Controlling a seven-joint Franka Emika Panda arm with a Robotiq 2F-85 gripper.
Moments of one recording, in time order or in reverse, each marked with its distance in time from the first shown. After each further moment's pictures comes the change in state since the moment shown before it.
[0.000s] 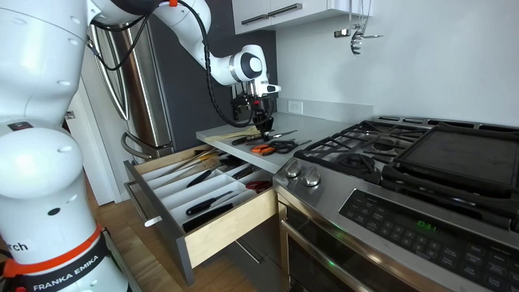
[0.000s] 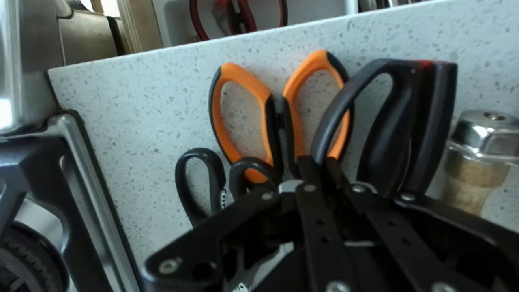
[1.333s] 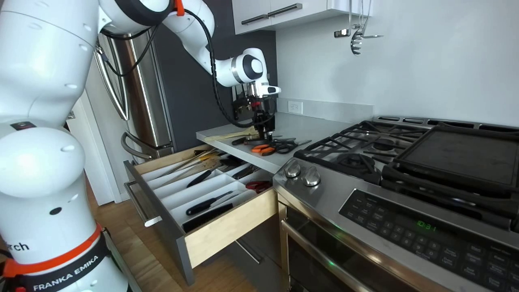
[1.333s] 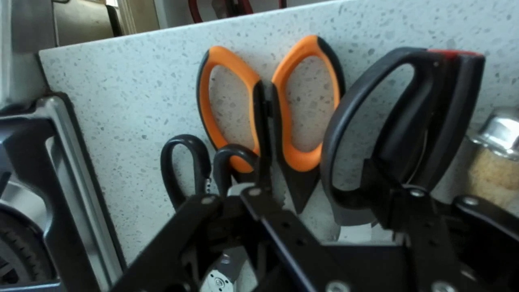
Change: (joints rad) arm 0.026 0.068 -0.011 0.097 -0.021 -0.069 -0.004
